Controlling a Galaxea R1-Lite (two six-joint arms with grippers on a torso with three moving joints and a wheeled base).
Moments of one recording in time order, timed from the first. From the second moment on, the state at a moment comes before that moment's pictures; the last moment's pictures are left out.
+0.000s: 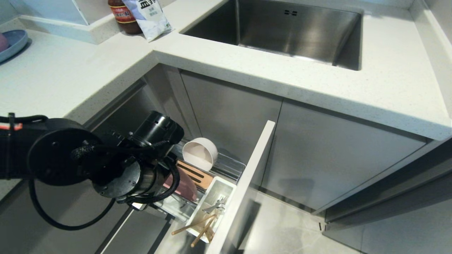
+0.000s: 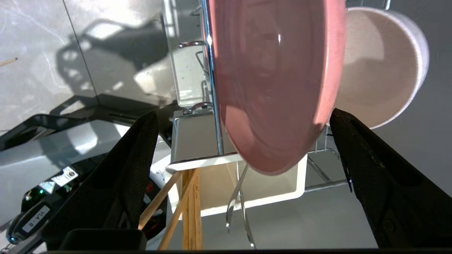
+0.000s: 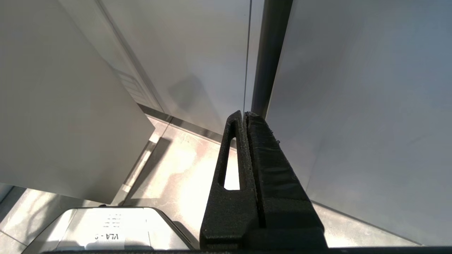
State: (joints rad) left arm -0.64 1.66 -1.12 0.44 0.58 -1.50; right arm 0.00 0.00 0.00 0.00 0.00 0.03
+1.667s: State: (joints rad) left arm -0.62 1.63 -1.12 0.43 0.62 -1.48; right arm 0.00 0.00 0.00 0.00 0.00 0.03
